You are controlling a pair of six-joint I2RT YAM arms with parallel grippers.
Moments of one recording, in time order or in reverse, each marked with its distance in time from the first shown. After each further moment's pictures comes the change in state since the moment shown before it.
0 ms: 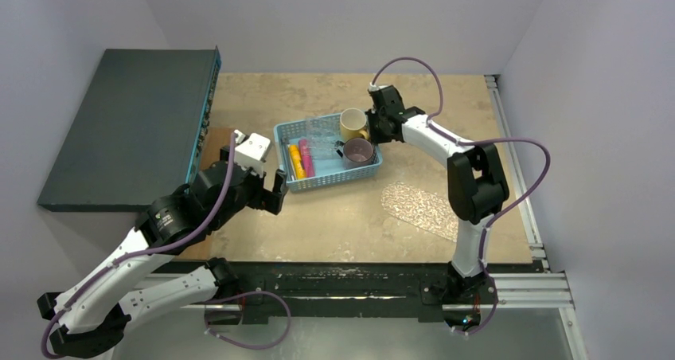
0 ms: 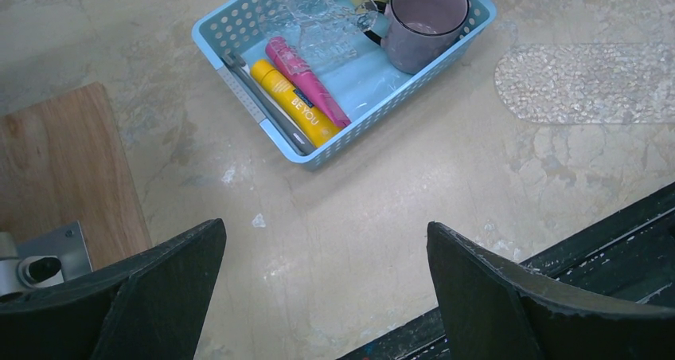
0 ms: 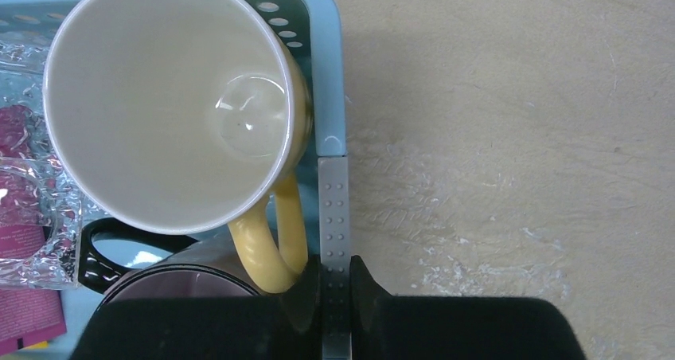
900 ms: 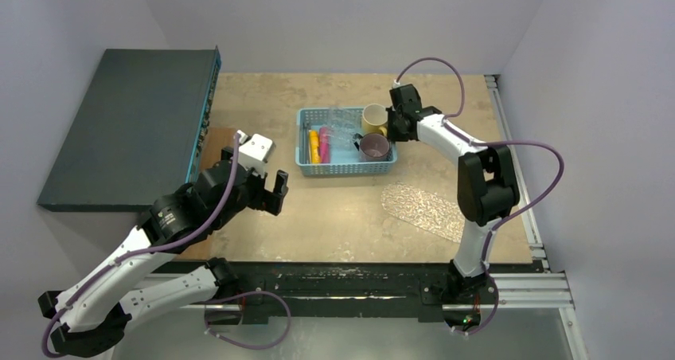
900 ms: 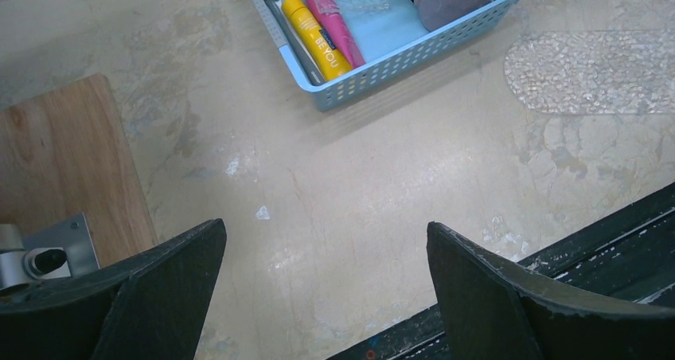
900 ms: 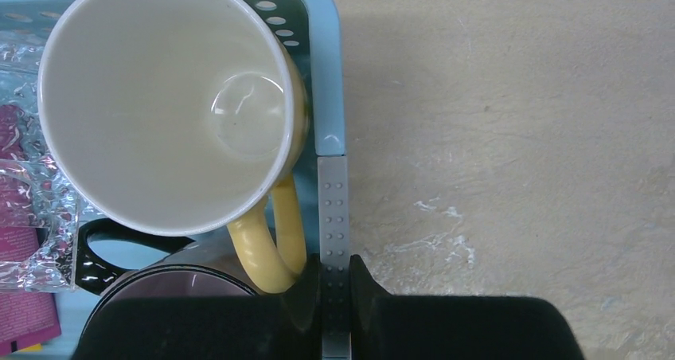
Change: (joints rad) left arm 0.000 0.009 0.000 -0.019 -0.005 0.000; right arm -0.095 -0.049 -0.060 -0.005 0.074 0.067
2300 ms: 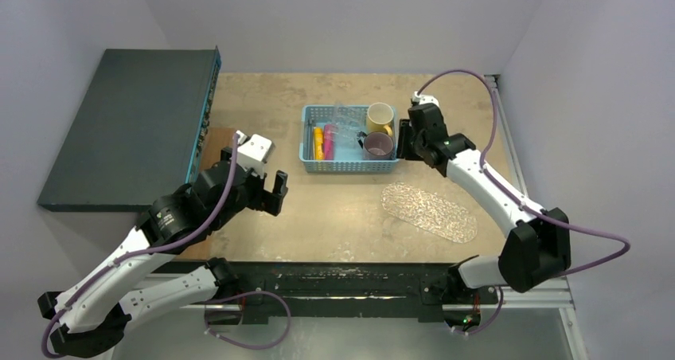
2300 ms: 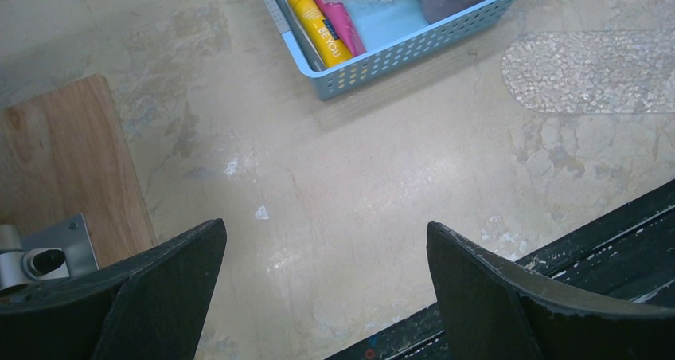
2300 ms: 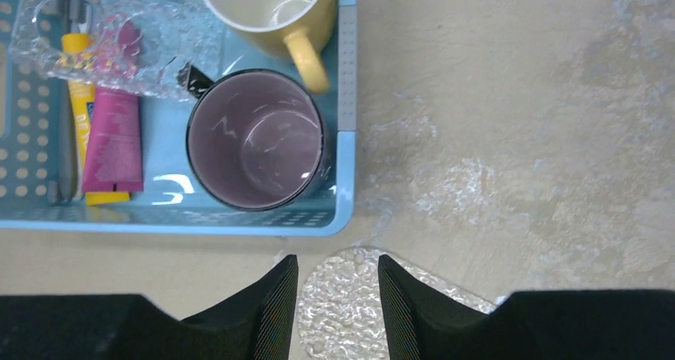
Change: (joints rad) left arm 0.000 -0.007 0.000 -0.003 0.003 0.000; right arm 0.049 -0.490 -0.284 -0.079 0.048 0.057
